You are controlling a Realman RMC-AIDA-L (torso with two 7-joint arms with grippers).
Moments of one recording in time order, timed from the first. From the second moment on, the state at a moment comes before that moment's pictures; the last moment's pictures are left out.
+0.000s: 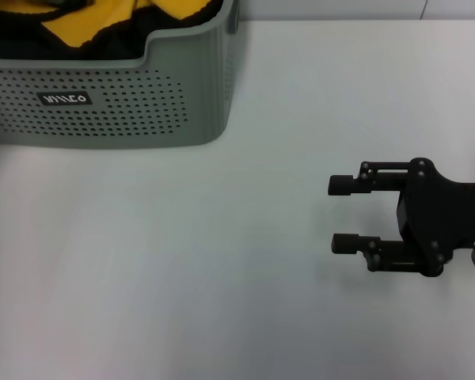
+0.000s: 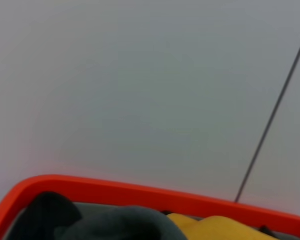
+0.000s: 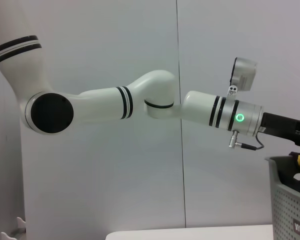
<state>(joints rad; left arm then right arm) -0.40 -2.09 0.85 1.29 2.02 0.87 -2.31 0.54 2.02 -1.03 -0.53 -1.59 -1.84 1.00</state>
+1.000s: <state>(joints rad) -0.41 -2.09 0.96 1.37 2.31 0.76 -2.53 0.55 2.02 -1.03 -0.52 -1.59 -1.84 0.99</state>
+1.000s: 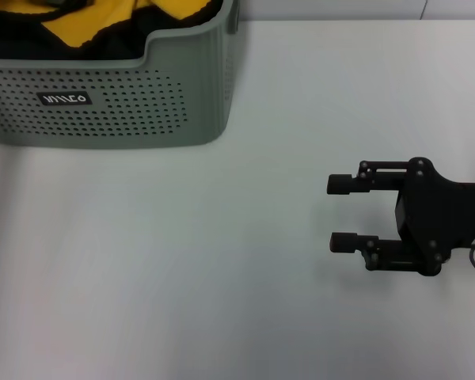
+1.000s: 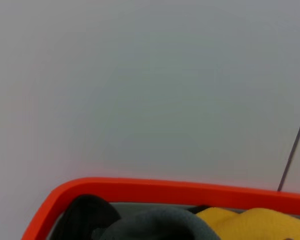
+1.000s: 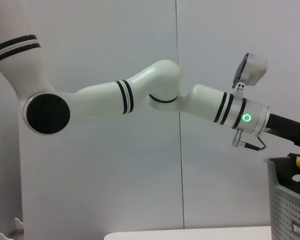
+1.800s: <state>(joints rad) -0.41 -2.09 1.02 1.36 2.37 0.73 -2.57 0.54 2.02 -1.03 -0.52 -1.59 -1.84 0.98</state>
